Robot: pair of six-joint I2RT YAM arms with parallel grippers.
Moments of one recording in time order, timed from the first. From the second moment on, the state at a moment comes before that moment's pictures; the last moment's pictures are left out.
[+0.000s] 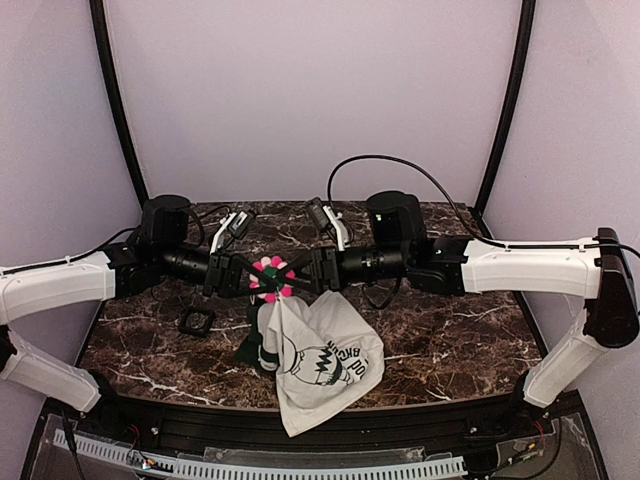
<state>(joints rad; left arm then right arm) -0.67 1.27 0.85 0.06 0.98 -0.35 0.99 1.55 1.12 0.12 -0.43 0.53</state>
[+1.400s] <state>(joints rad) -0.68 1.28 0.85 0.09 0.98 -0.36 1.00 1.46 0.98 0.26 -0.49 0.54</state>
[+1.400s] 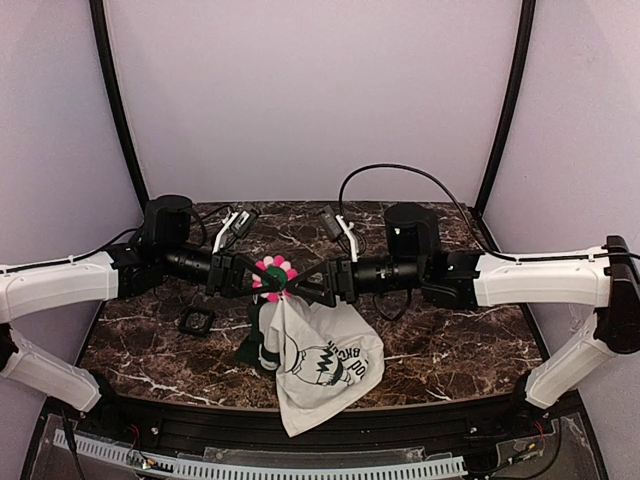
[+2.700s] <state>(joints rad) -0.67 1.26 0.86 0.06 0.90 -0.32 0.99 1.51 0.99 0.27 -0.43 0.61</state>
